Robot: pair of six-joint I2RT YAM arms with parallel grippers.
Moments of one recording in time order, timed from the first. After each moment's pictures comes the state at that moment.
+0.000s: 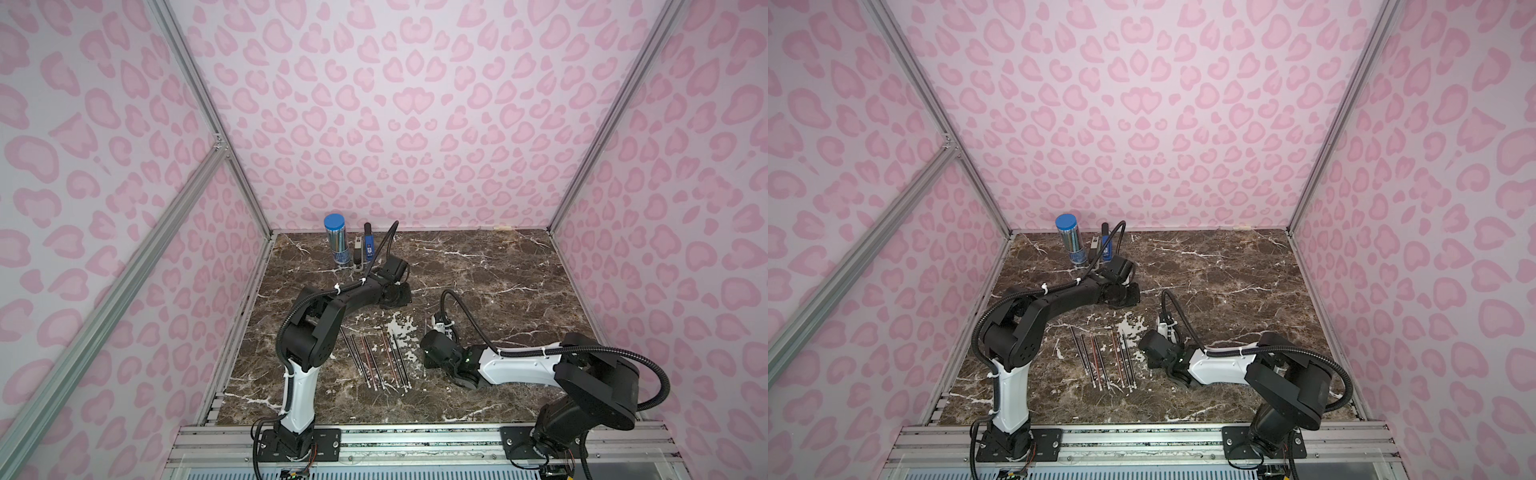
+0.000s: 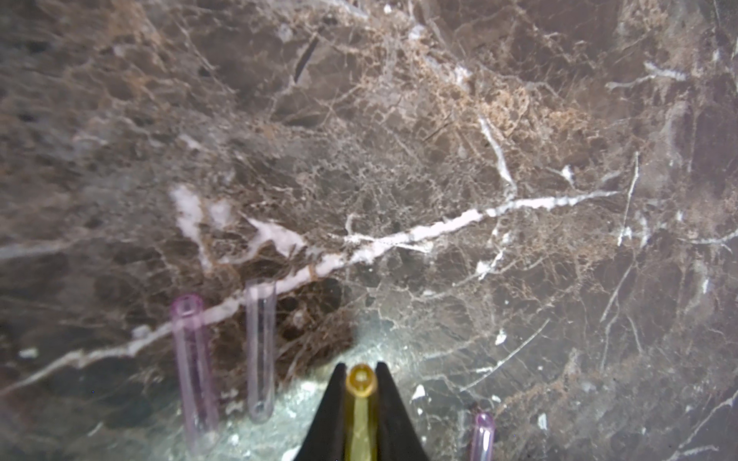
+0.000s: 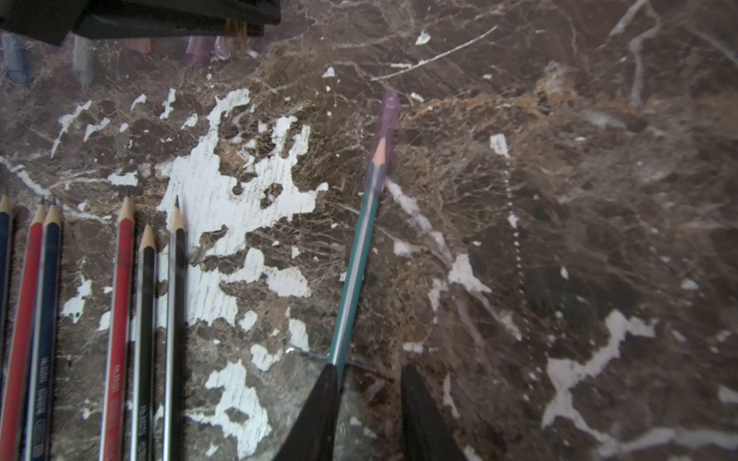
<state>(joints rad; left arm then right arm) -0.57 2.04 1.38 -0.40 0.09 -0.66 1.01 1.60 0.67 -0.03 0.40 0.83</state>
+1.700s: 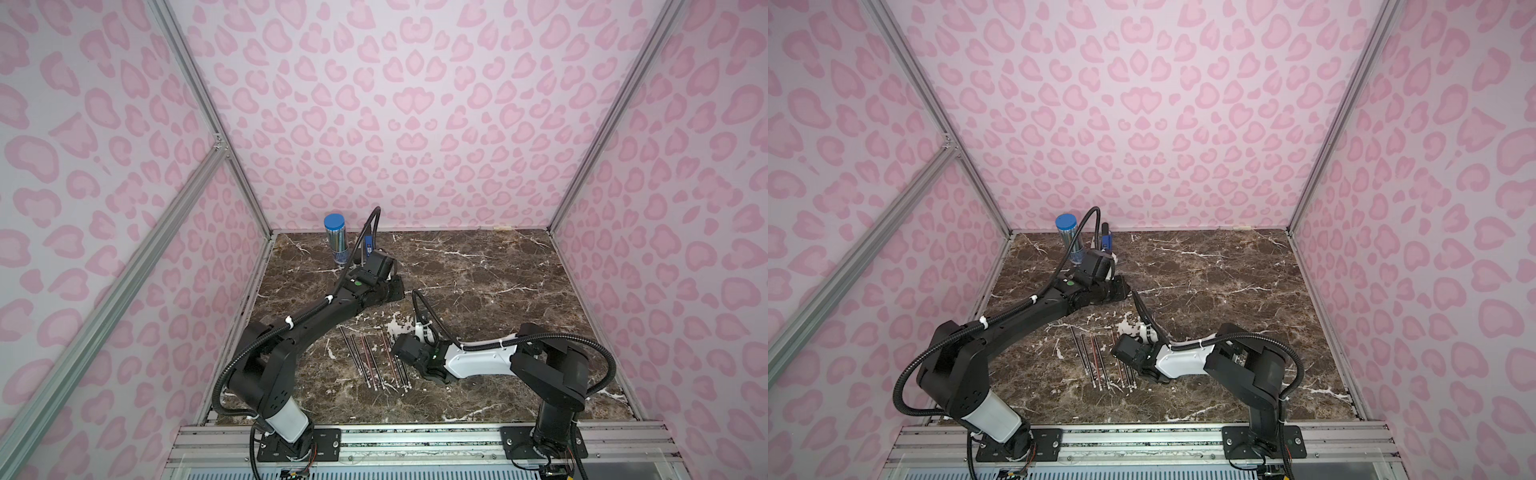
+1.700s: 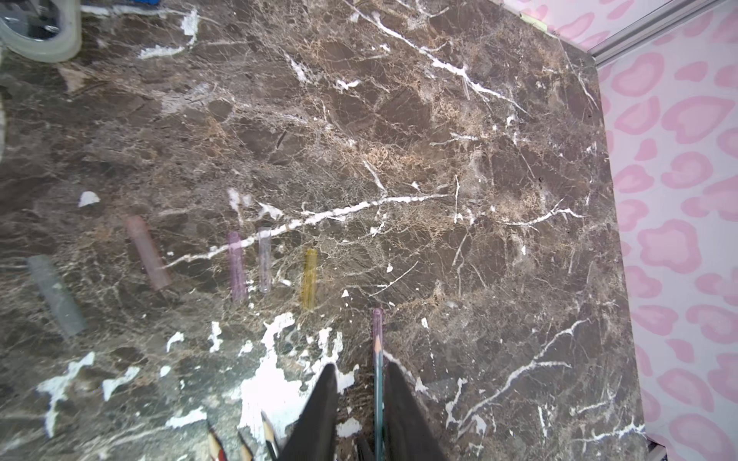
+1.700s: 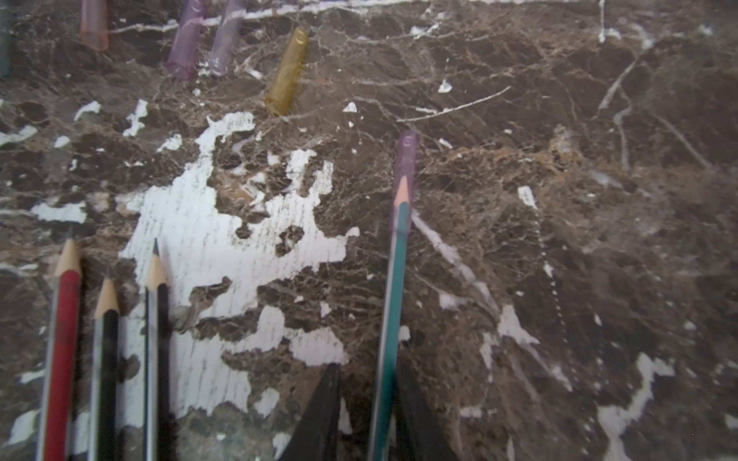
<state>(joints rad) -0.59 1.62 1.20 -0.40 0.07 -0.67 1.10 1.85 0.92 -0.22 0.64 0.89</state>
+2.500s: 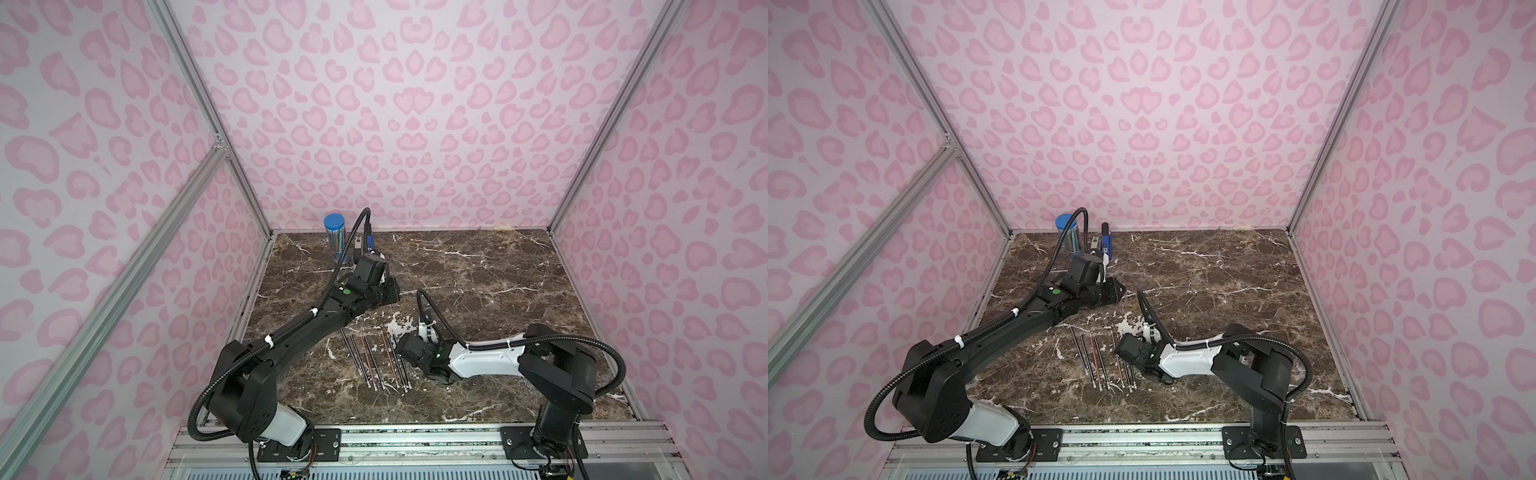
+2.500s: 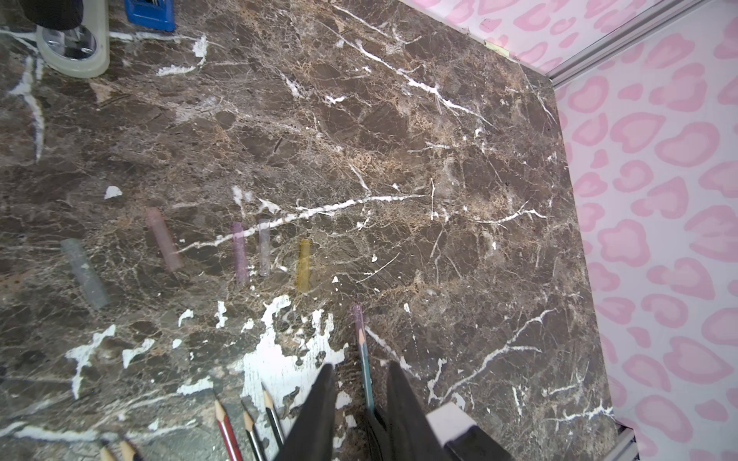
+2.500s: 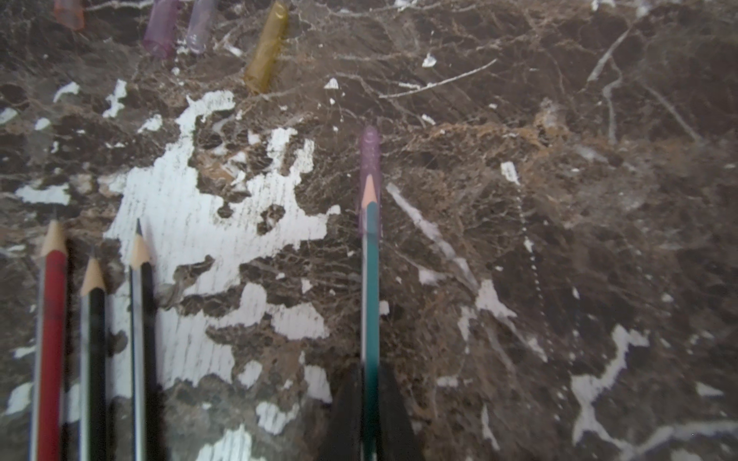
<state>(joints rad) -0.59 1.48 1.12 -0.38 0.07 -0.68 1.09 1.79 0.91 -0.28 0.59 0.90</state>
